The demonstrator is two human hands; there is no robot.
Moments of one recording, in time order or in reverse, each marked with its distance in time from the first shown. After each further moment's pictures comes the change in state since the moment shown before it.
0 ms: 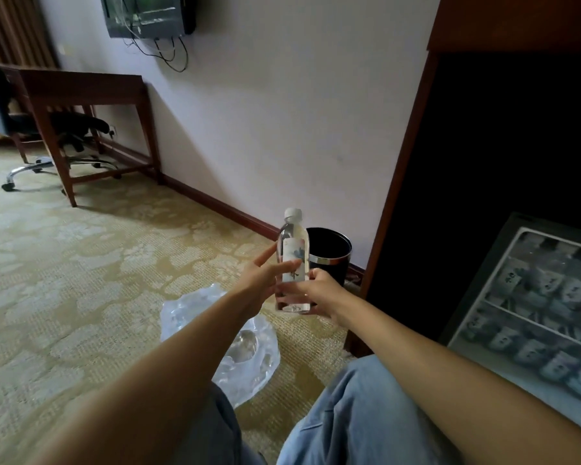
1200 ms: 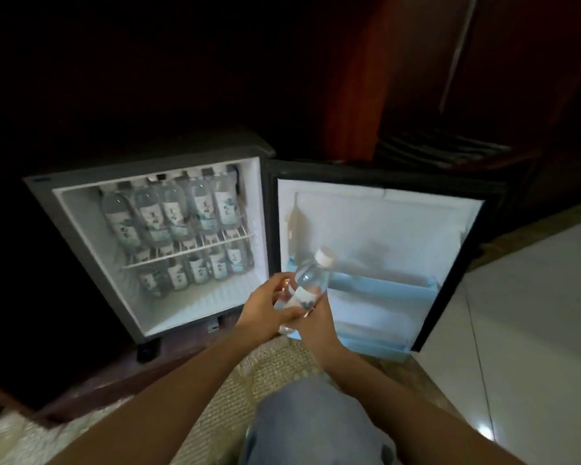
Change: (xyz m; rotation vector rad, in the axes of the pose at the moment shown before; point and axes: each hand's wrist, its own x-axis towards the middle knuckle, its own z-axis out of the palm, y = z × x) left_hand -0.088 -0.273 0.485 0.787 -1.080 0.170; right_hand -0.317 0.293 -0.309 0.397 1.384 0.015
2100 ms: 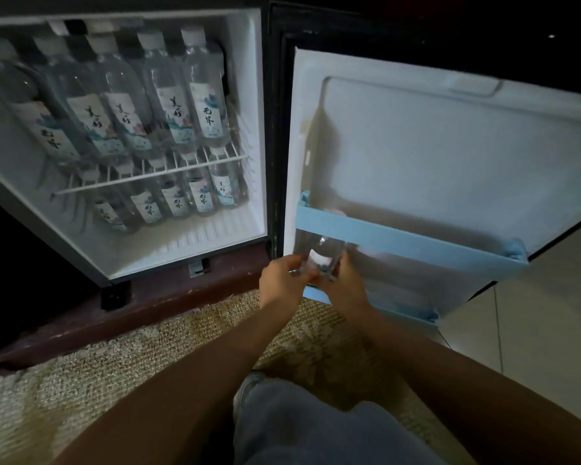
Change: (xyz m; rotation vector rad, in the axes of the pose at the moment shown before) left_hand 0.066 -0.110 0.082 -0.061 0.200 -0.287; right_hand 0.083 0.108 -0.030 -0.300 -0.067 0.150
